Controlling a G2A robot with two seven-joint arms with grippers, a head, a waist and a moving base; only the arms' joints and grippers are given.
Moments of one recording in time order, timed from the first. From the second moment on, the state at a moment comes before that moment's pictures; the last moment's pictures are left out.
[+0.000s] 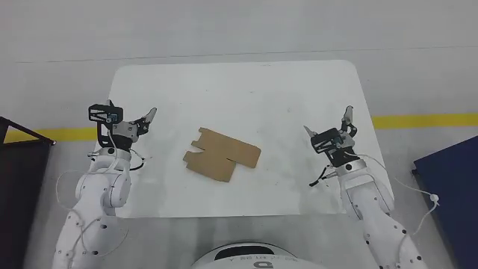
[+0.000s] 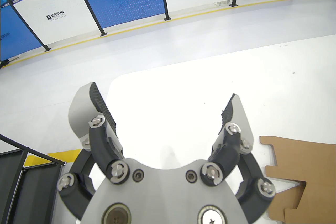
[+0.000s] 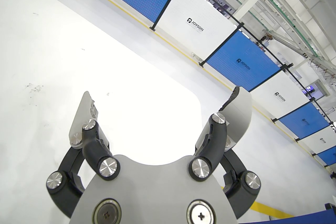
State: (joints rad) left arm 1.73 -1.15 -1.60 -1.80 1.33 0.00 0.00; right arm -1.81 -1.15 1.44 -1.85 -1.80 0.05 -0.15
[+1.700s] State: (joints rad) left arm 1.73 -1.15 -1.60 -1.80 1.33 0.00 0.00; right arm -1.53 -1.15 0.96 -1.77 -2.27 -0.59 0.02
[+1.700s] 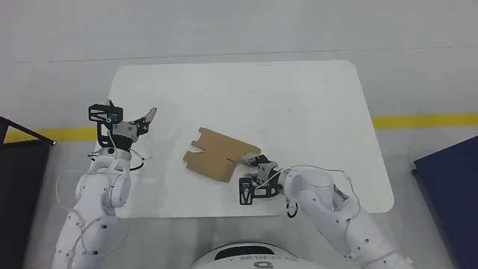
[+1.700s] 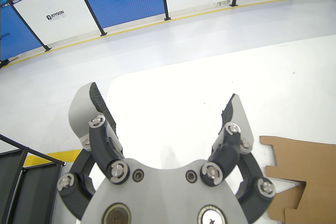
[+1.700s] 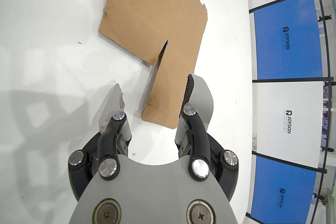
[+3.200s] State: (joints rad) left arm 1.73 -1.15 -1.60 -1.80 1.33 0.00 0.00; right arm -1.48 -1.17 0.93 -1.72 -2.34 -0.30 0.07
